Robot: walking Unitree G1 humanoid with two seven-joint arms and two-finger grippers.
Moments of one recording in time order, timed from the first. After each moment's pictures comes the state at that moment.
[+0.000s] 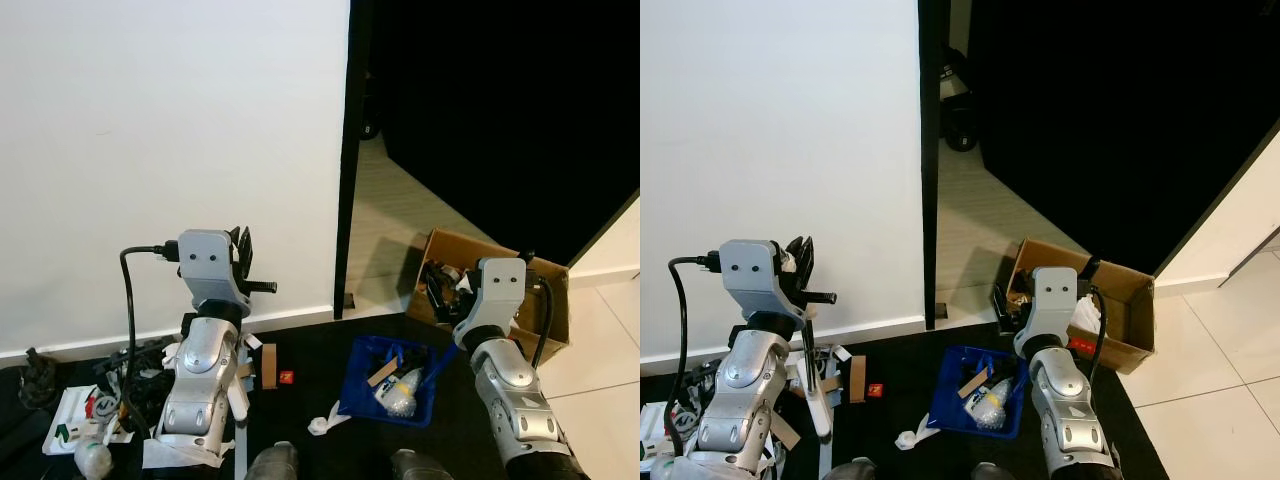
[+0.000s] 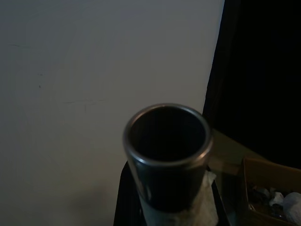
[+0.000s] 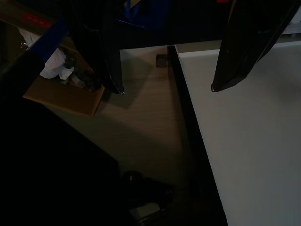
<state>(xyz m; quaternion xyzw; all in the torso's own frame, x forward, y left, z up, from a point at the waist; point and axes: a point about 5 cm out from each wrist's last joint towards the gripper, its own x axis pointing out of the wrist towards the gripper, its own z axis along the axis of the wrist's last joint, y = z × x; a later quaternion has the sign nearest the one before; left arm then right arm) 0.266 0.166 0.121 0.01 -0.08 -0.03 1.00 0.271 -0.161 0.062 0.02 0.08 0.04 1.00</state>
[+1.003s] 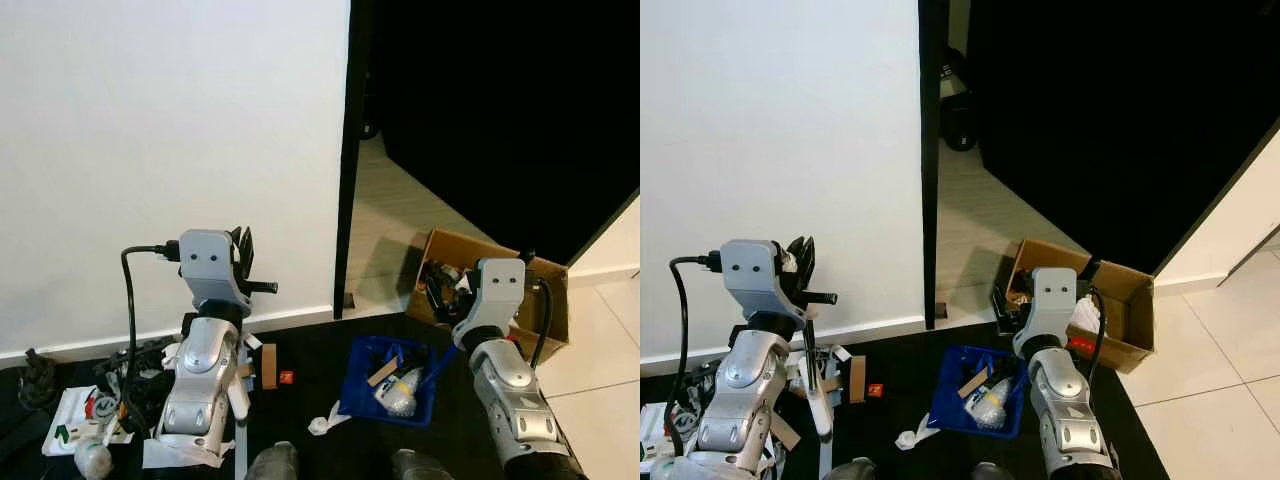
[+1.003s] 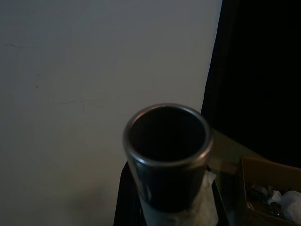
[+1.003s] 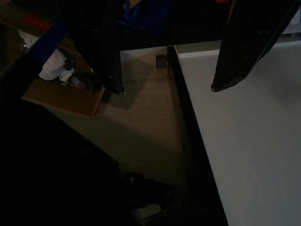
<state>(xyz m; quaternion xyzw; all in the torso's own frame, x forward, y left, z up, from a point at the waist) 0.266 0.166 0.121 0.01 -0.08 -0.03 1.00 0.269 -0.160 0.061 0.03 0.08 0.04 1.00</state>
